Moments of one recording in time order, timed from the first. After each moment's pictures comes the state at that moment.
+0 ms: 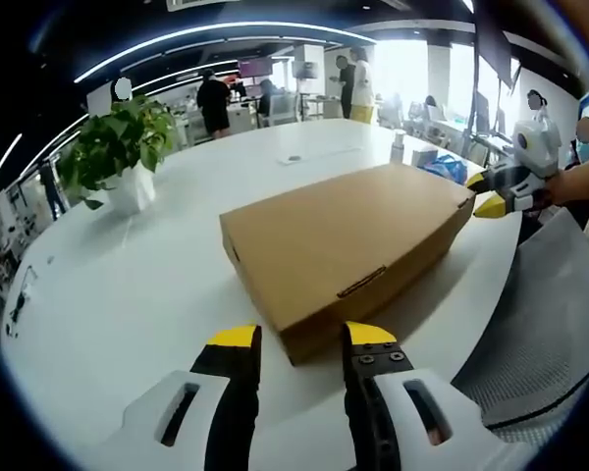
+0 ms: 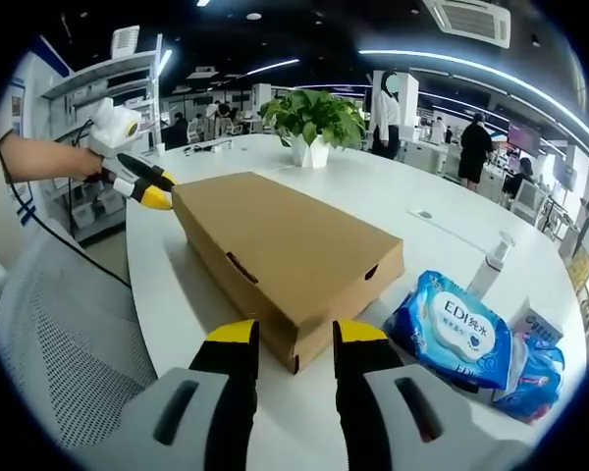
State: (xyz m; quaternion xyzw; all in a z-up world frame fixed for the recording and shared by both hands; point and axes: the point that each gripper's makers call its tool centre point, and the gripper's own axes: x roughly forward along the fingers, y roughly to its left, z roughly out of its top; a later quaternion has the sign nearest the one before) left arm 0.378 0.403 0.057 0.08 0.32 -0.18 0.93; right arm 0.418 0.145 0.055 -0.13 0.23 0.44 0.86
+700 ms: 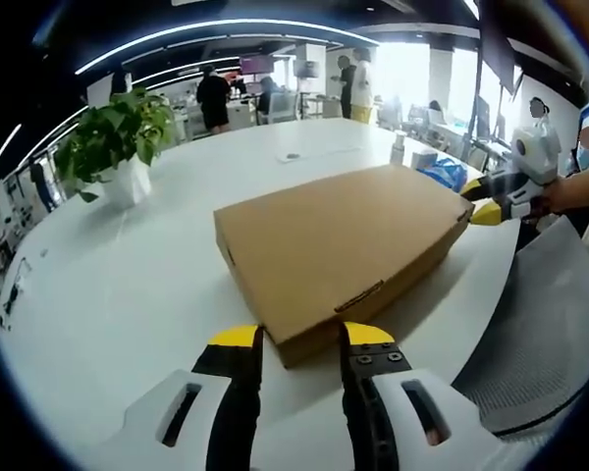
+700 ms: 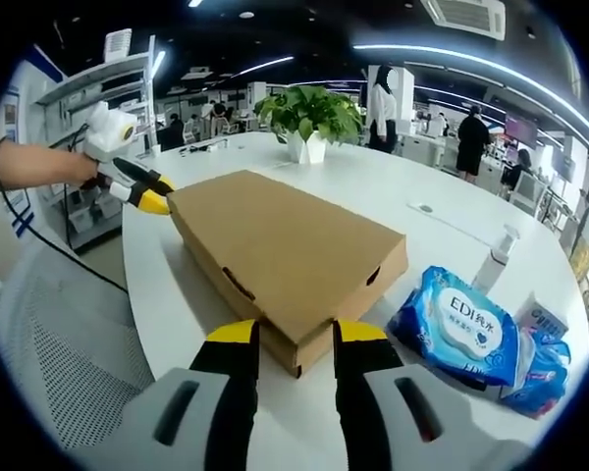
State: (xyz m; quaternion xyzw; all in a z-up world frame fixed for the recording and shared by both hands) left arm 0.383 0.397 0.046 0.06 0.34 -0.18 0.92; right arm 0.421 0.151 0.043 -0.13 0.25 0.43 0.86
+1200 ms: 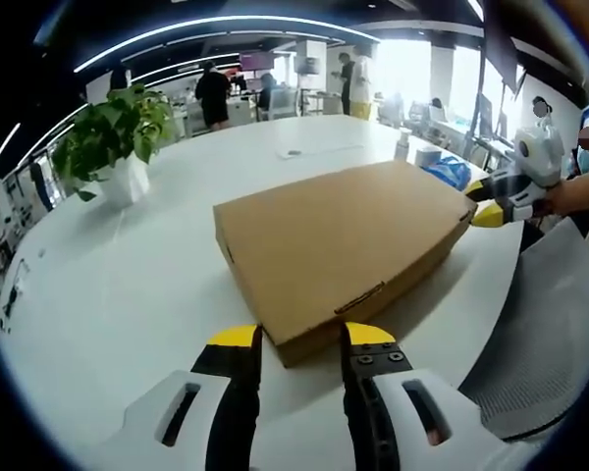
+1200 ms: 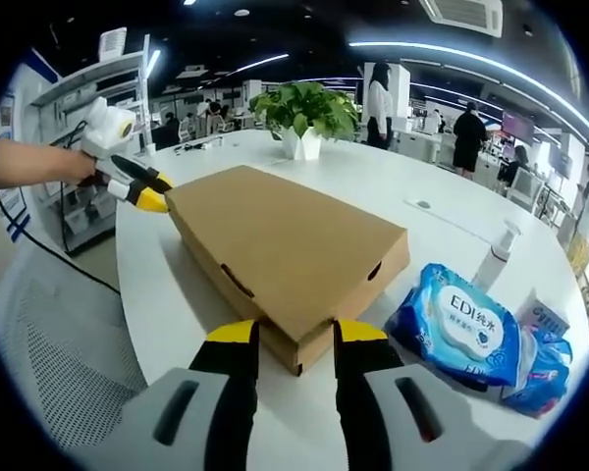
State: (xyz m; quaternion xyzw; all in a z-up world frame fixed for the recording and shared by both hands) left arm 0.401 0.399 0.044 0.06 0.34 -0.18 0.92; right arm 0.436 0.152 0.040 -0.13 0.25 0.42 0.86
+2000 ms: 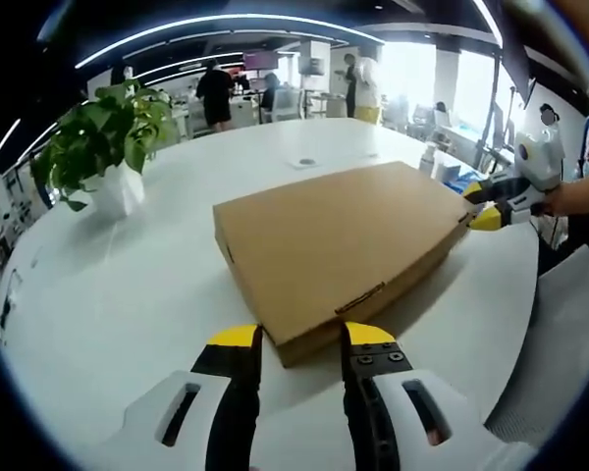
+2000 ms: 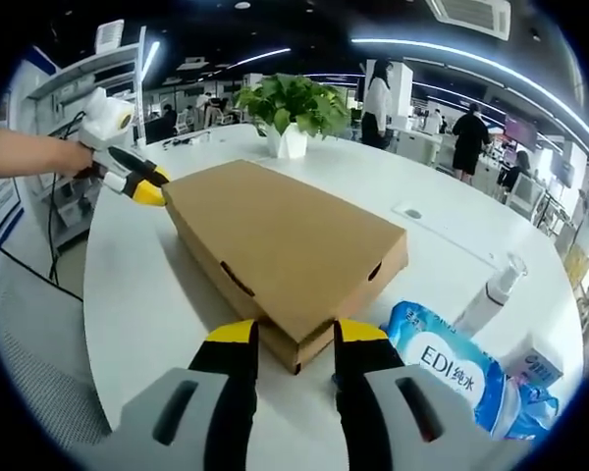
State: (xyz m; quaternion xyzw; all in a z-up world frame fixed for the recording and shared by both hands) left arm 0.474 0.403 0.044 0.05 0.34 -0.18 0.92; right arm 0.514 0.156 0.038 -0.15 0.26 0.42 0.86
